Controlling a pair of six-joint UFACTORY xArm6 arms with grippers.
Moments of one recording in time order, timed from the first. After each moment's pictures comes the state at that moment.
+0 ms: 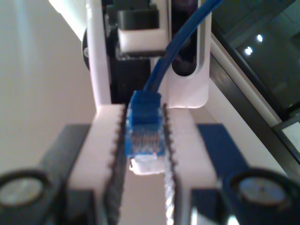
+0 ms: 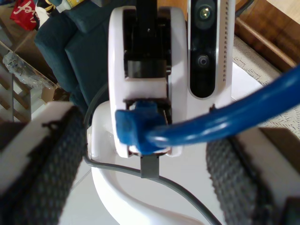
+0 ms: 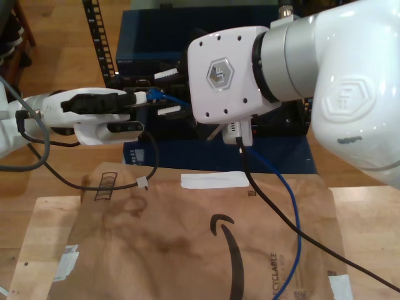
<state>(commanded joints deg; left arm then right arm) 17.7 18.6 -67.3 -85.3 134.6 -97.6 34.3 -28.1 -49.6 47.6 32.3 71.5</state>
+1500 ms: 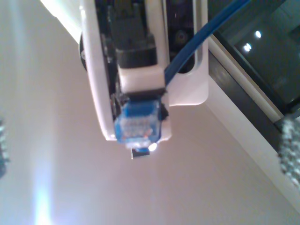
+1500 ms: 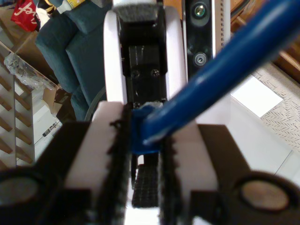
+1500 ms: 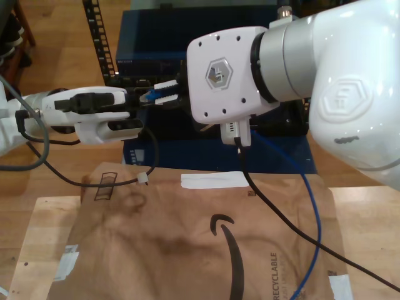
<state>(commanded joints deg) 17.9 17.4 -67.9 -85.2 133.9 -95.9 34.5 -27.7 -49.7 48.0 31.9 71.9</state>
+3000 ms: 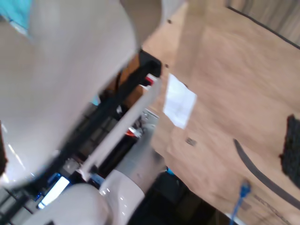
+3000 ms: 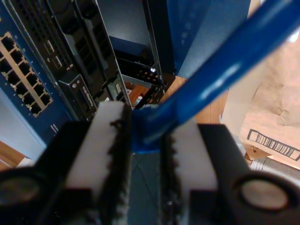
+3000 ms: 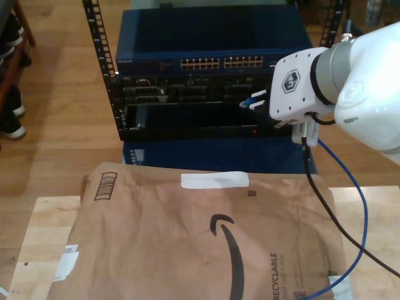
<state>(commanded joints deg) 50.6 -17.5 -46.5 -0.6 113.0 -53.9 15.6 -17.9 -46.6 39.9 28.7 79.0</state>
